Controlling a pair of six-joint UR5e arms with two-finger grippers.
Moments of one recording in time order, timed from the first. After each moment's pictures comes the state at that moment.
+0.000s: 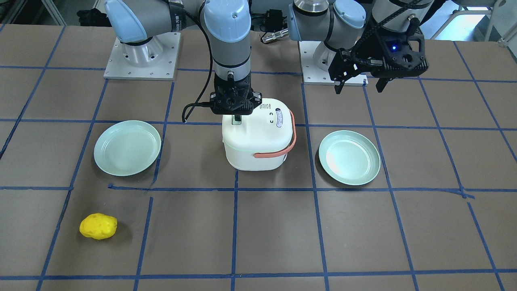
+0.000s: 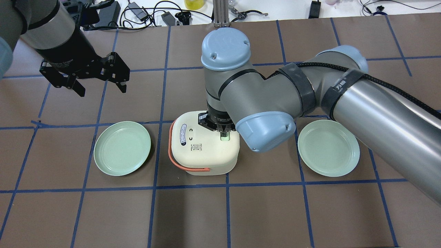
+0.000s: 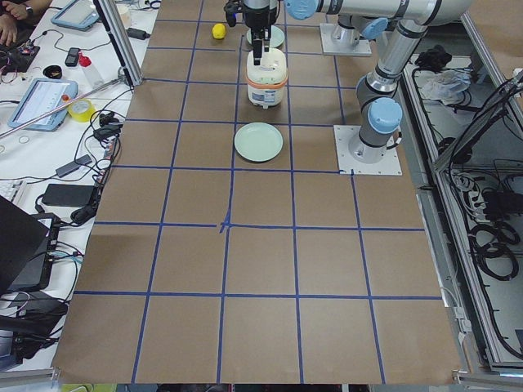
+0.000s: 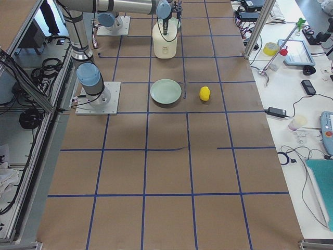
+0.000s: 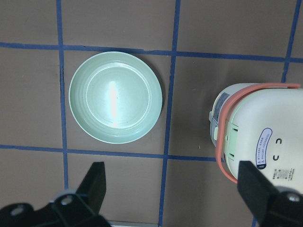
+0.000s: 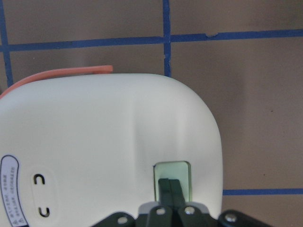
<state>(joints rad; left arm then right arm) -1.55 -1.50 -1.59 -1.62 1.59 -0.05 2.03 -1.40 1.73 -1.90 -1.51 0.49</state>
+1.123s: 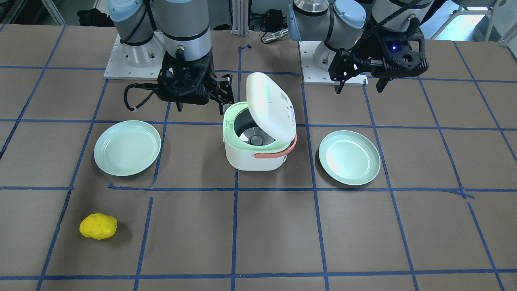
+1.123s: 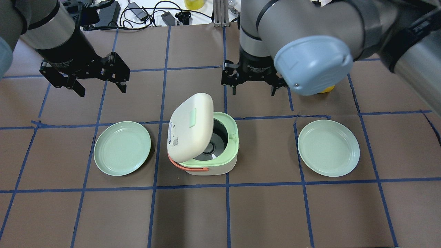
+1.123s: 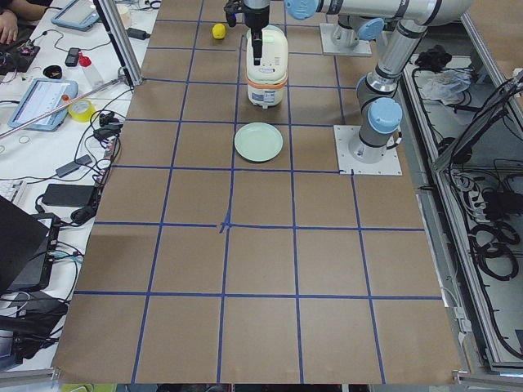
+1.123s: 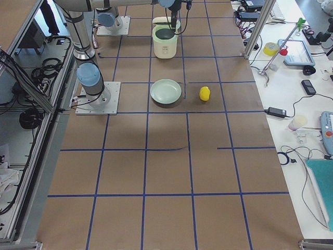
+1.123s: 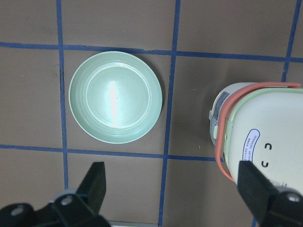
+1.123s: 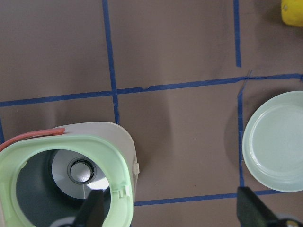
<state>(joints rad) -1.55 -1.50 -1.59 -1.62 1.59 -0.05 1.85 -1.45 1.50 -1.63 -1.57 0.36</state>
